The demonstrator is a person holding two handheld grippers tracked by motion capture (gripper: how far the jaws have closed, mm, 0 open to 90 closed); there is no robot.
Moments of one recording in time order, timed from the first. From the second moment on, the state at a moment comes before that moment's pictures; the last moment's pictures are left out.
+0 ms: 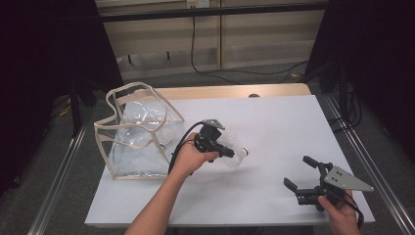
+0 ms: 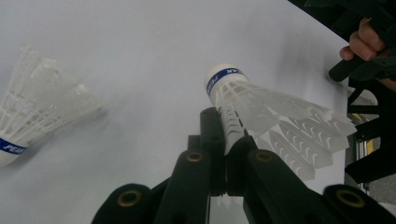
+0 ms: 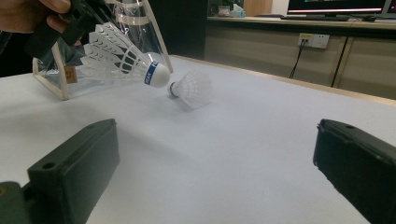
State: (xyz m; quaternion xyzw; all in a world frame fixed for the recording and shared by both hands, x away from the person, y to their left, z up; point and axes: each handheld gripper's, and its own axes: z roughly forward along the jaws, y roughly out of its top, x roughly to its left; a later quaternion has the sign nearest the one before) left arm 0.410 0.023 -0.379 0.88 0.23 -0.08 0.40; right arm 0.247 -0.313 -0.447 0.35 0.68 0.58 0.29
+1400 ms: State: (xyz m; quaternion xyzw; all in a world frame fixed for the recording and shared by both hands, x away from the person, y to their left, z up) left arm 0.418 0.051 -0.344 0.88 0.27 -0.07 0.38; right arm 0.247 -0.310 -0.447 0.35 0.68 0.58 0.28
